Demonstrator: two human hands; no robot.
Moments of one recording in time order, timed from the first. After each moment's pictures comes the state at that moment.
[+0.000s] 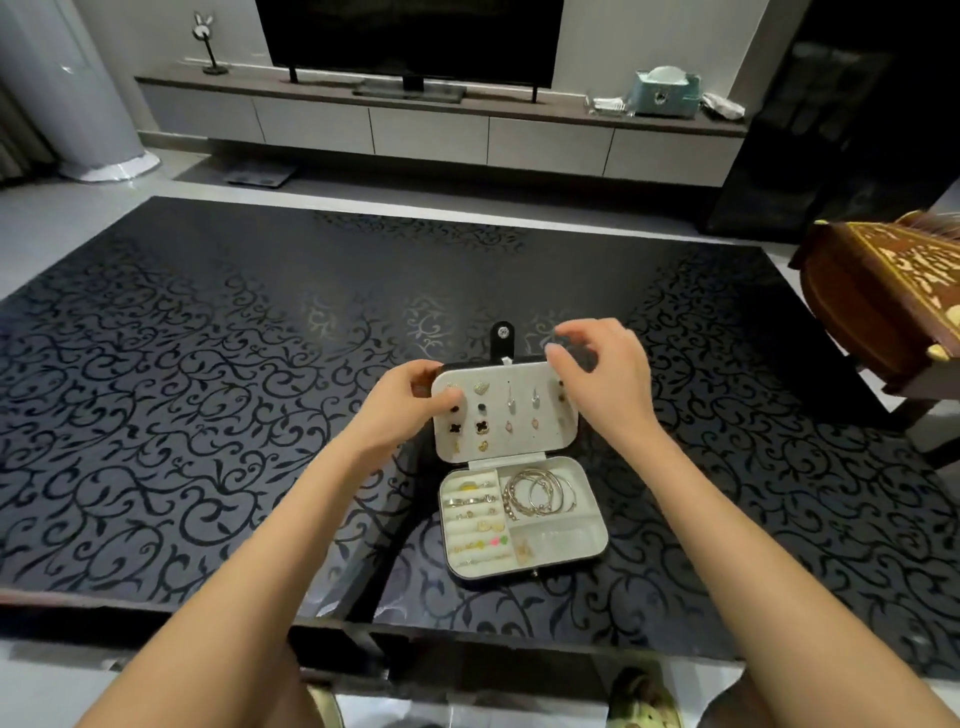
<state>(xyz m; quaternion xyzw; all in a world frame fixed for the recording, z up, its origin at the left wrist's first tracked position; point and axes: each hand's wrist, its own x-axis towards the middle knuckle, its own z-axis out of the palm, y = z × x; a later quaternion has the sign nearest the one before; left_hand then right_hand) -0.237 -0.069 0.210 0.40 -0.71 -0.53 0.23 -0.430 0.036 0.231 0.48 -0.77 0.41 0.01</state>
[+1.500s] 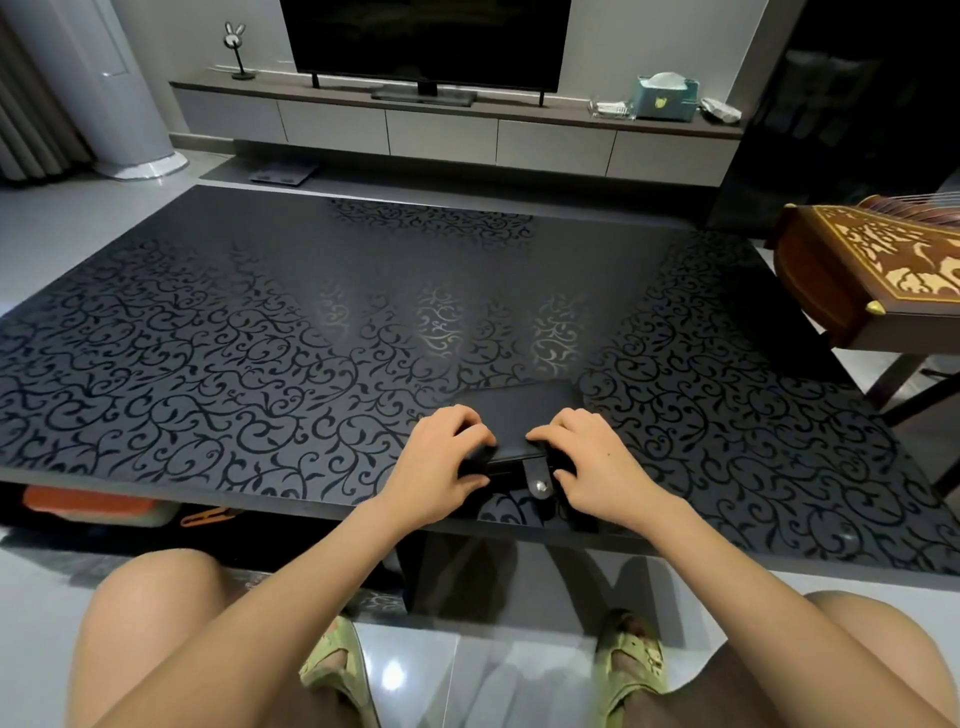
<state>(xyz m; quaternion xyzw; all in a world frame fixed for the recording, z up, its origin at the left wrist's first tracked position) -0.184 0.049 0.157 0.23 -0.94 -0.12 0.22 -0.383 0.161 0.173 0.71 -0.68 0.15 -0.02</state>
